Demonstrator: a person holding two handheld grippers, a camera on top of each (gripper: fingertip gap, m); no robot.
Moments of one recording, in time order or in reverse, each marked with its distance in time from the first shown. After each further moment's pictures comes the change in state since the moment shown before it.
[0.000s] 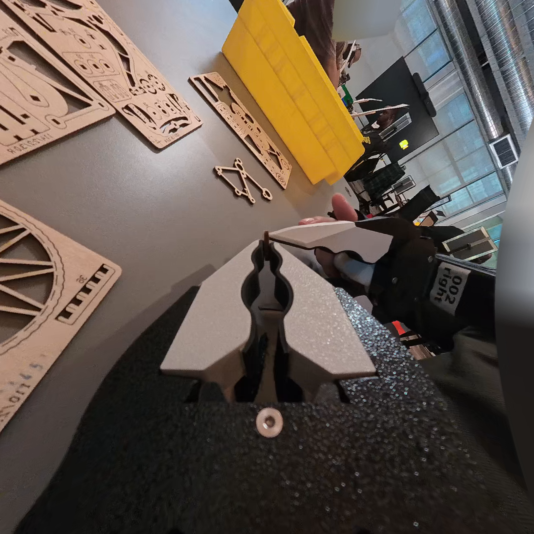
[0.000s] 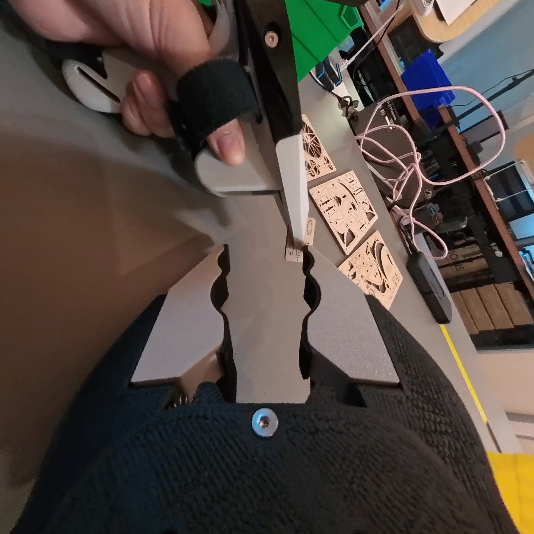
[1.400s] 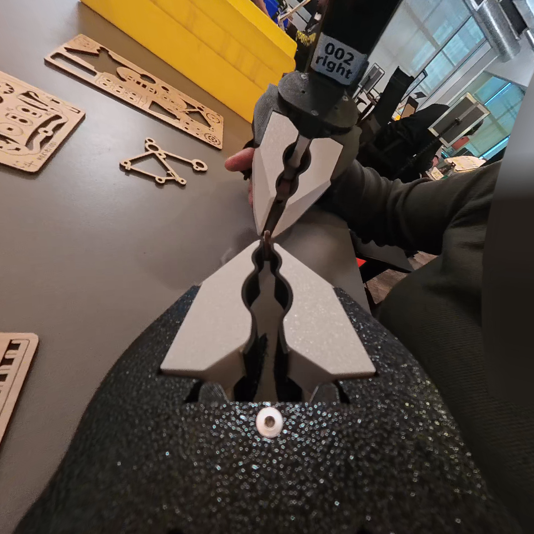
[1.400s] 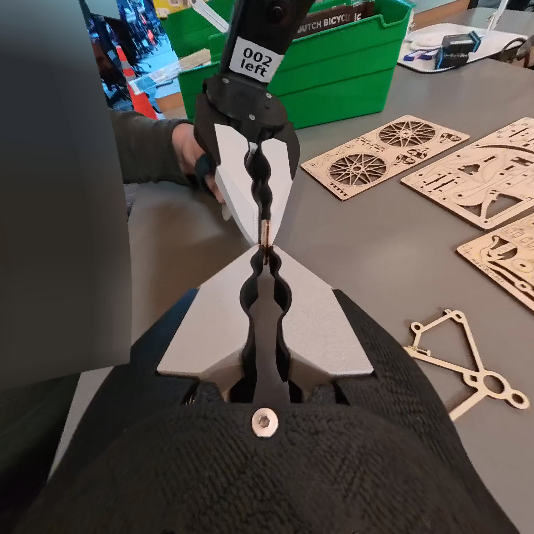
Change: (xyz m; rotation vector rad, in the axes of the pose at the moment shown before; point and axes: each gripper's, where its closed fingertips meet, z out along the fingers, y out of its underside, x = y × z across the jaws) left arm 0.038 0.029 0.003 -0.192 0.189 0.325; right arm 0.005 -0.007 -0.042 0.277 -0.677 0.643
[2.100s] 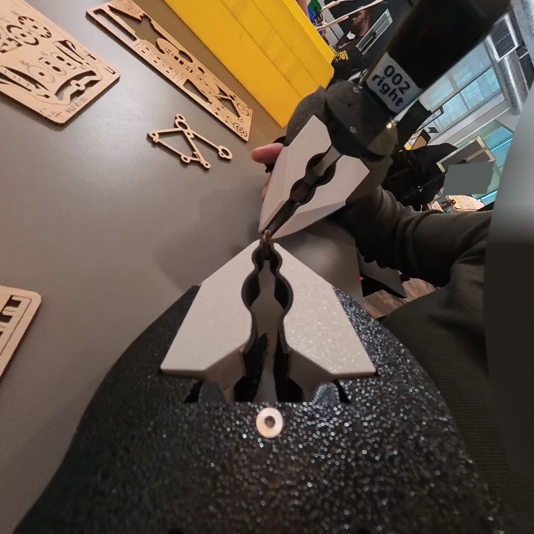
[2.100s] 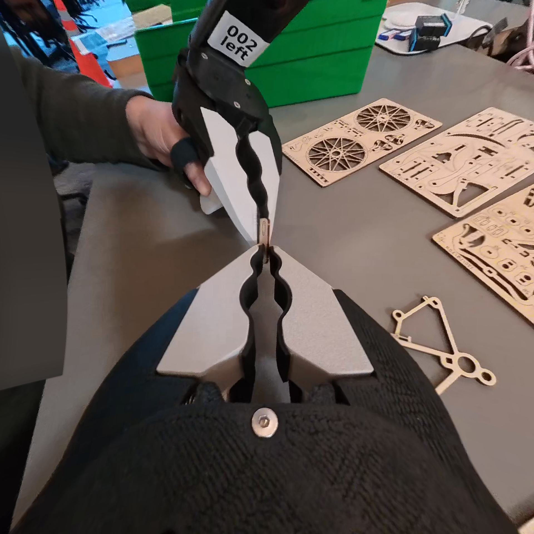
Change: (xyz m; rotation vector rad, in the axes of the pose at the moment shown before) left arm -0.014 0.005 0.002 0.011 -0.061 -0.165; right arm 0.012 0.009 0.004 -0.070 0.104 -0.033
